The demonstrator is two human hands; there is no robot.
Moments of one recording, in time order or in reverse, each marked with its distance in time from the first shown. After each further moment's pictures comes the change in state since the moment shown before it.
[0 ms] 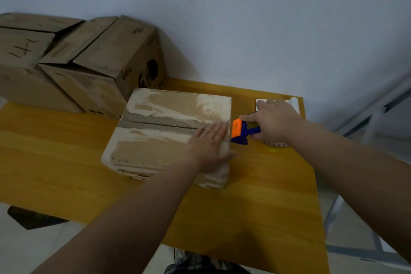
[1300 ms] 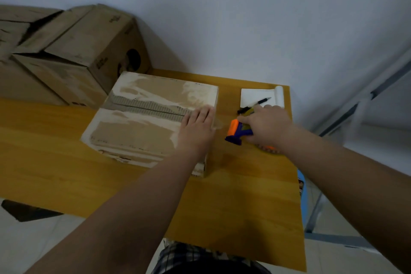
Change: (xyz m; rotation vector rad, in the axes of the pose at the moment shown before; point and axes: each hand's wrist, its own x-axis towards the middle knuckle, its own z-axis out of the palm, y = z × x) left_hand 0.025 0.050 0.013 -0.035 0.220 -0.234; right_hand -0.044 0.014 0.034 0.021 -0.092 0.055
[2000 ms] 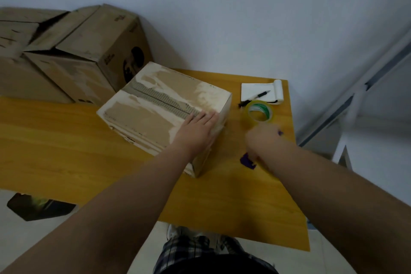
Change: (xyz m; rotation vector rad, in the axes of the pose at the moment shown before) left_hand -0.032 -0.023 -0.005 0.043 -0.125 0.243; right_hand -0.013 -0.062 0.013 0.048 -0.493 0.268
